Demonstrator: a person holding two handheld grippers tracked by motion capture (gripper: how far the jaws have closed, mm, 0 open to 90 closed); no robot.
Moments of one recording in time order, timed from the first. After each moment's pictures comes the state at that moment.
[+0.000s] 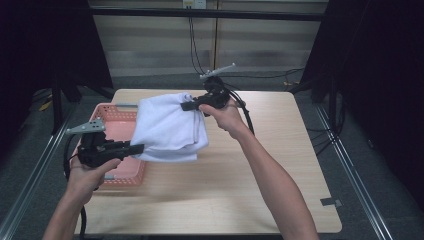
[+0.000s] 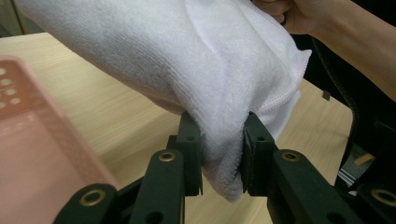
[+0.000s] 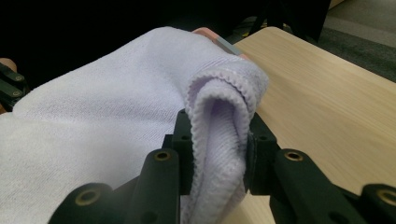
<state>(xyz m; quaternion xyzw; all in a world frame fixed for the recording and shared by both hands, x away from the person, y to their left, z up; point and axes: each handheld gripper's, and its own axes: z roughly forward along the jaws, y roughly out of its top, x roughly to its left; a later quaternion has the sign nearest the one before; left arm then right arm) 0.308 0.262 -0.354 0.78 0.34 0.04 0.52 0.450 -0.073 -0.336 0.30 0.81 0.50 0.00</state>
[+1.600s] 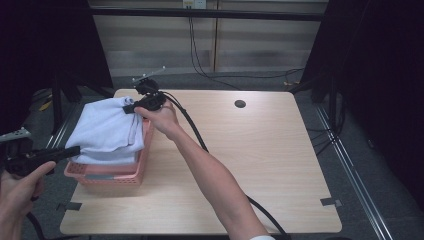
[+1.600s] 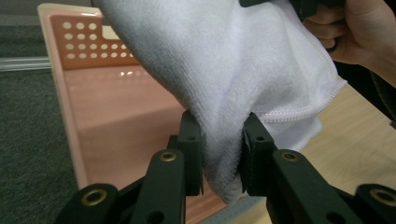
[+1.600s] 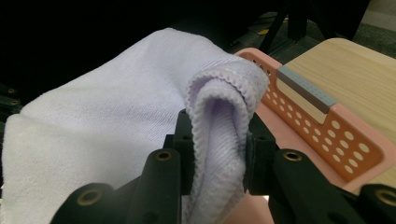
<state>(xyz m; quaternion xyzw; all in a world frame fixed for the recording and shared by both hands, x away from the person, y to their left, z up) 0.305 0.416 -0.378 0.72 0.48 0.08 0.50 0.471 0.096 -0.358 0.31 0.81 0.49 -0.02</state>
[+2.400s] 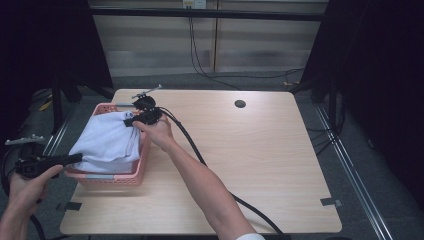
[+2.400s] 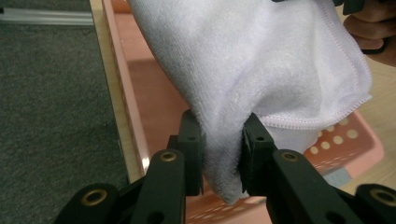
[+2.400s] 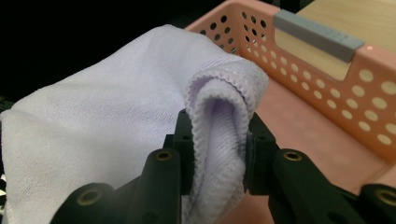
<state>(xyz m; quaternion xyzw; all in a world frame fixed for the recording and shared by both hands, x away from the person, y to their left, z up) 0.322 0.421 -0.418 0.73 0.53 0.08 0.42 0.476 0.116 -0.423 0.35 0.81 0.46 -0.03</state>
